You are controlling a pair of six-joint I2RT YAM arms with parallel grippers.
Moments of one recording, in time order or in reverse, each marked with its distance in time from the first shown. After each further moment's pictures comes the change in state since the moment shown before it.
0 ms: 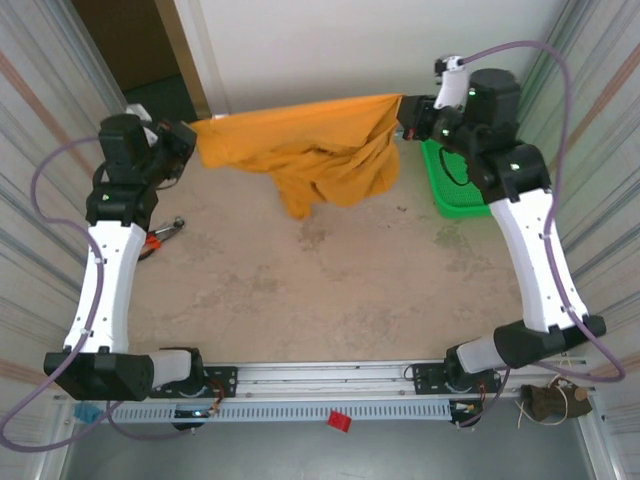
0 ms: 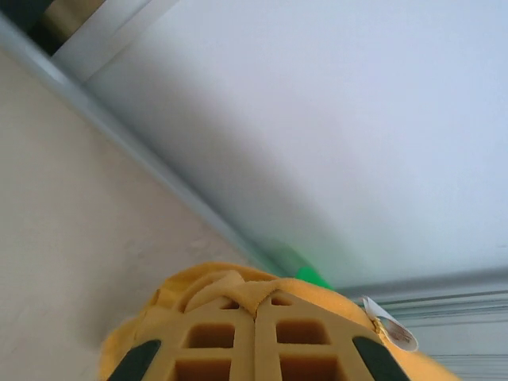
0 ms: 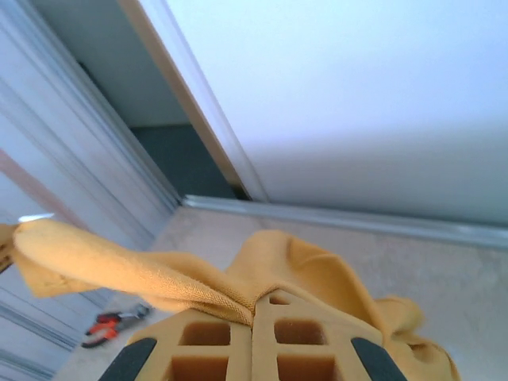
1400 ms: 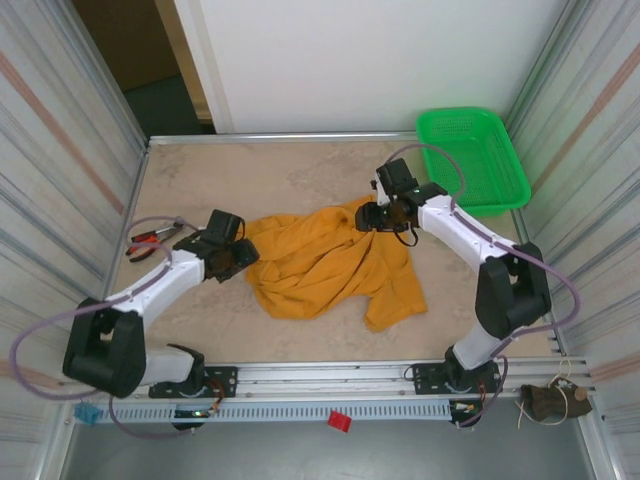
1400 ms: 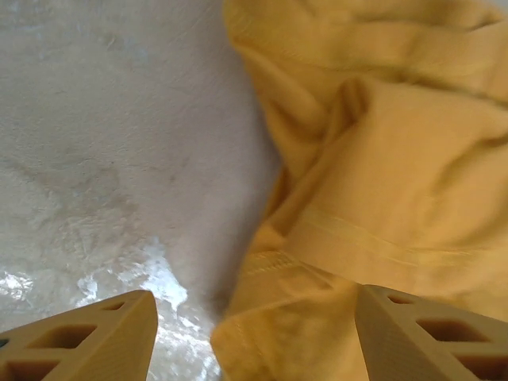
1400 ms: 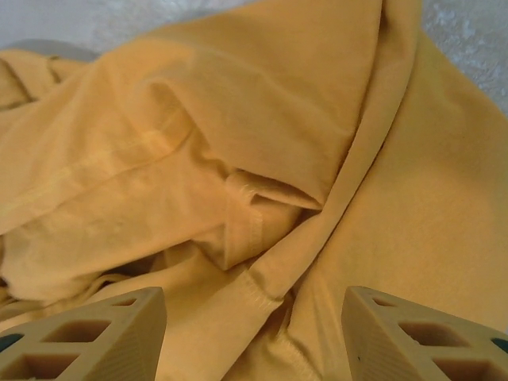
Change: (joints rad) left arm -0.330 0.076 -0.750 -0.030 -0.279 0.133; right arm 0.138 0.230 -0.666 0.020 0.153 0.030
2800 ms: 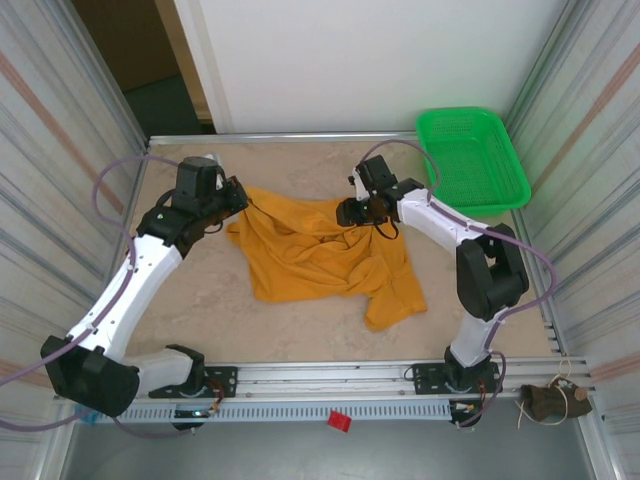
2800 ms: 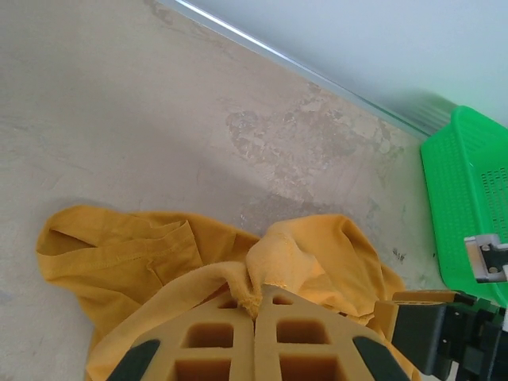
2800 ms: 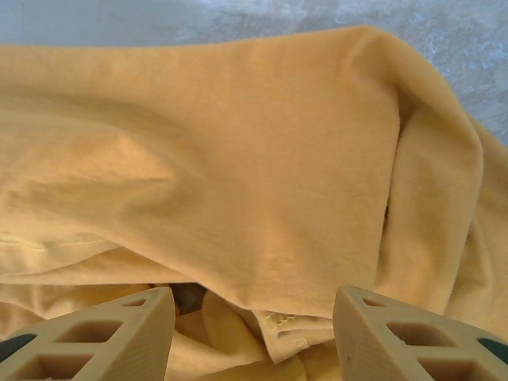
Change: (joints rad) left arm 0.004 -0.126 0.438 -0.069 0.040 0.167; right arm 0.058 0.139 0.090 0.112 -0.032 -0.037
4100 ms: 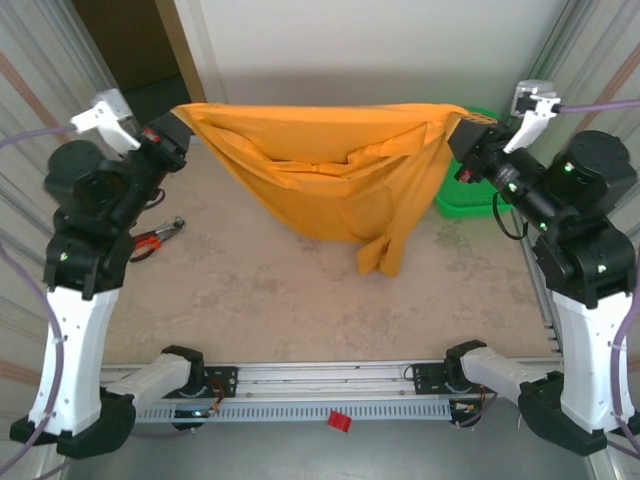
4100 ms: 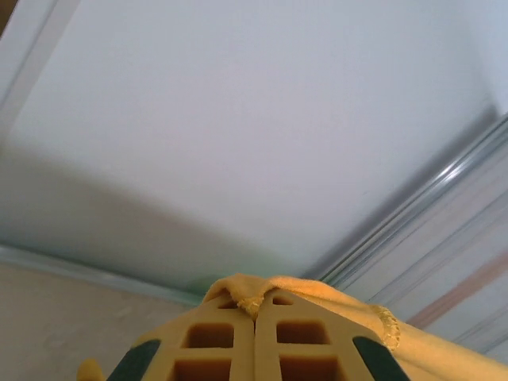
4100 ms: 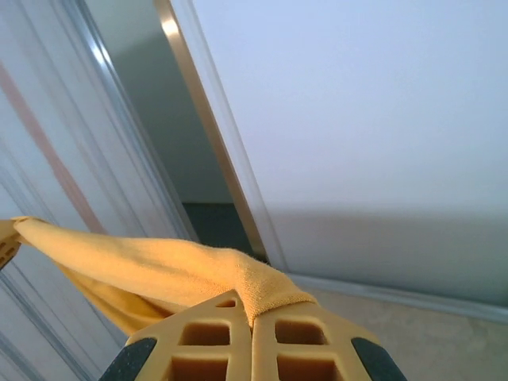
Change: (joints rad) left arm 0.095 -0.179 0.441 0.098 0.117 -0.045; right arm -0.176 -0.712 0.521 -0.151 -0.063 0.012
